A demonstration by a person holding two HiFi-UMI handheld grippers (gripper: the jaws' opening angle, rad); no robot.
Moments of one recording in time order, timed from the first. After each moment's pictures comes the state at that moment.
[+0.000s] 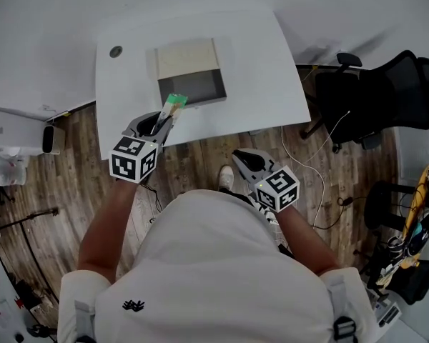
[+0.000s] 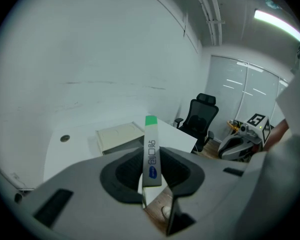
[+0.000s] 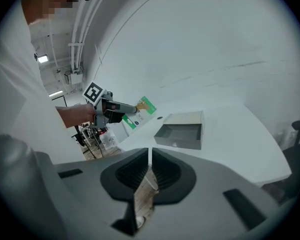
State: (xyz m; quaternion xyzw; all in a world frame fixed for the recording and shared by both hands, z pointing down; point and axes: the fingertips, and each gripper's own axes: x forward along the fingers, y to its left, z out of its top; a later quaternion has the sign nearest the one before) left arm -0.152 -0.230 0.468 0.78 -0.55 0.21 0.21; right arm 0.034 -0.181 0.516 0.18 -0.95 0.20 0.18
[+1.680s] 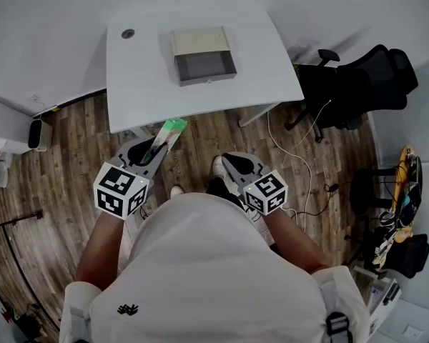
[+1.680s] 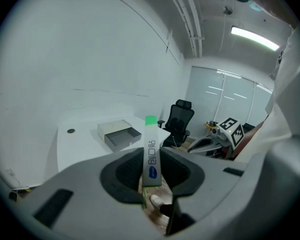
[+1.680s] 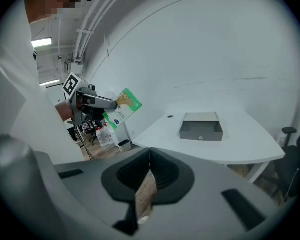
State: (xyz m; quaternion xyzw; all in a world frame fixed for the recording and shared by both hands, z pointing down) left arm -0.175 -0.031 0.424 0.84 -0.48 0.18 0.19; right arm -0.024 -0.040 0.502 0.22 -0.94 0.16 0.19
